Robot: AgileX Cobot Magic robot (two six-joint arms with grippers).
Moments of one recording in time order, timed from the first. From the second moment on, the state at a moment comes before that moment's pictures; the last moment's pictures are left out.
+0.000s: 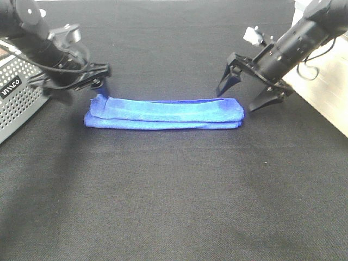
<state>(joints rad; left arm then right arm) -0.21 2.14 -1.52 -0.23 0.61 -0.07 0.09 2.25 -1.70 0.59 0.98 -0.30</state>
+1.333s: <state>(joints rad) -0.20 2.27 -1.68 -0.25 0.67 0.02 0.09 2.25 -1.70 0.58 0.93 -0.30</state>
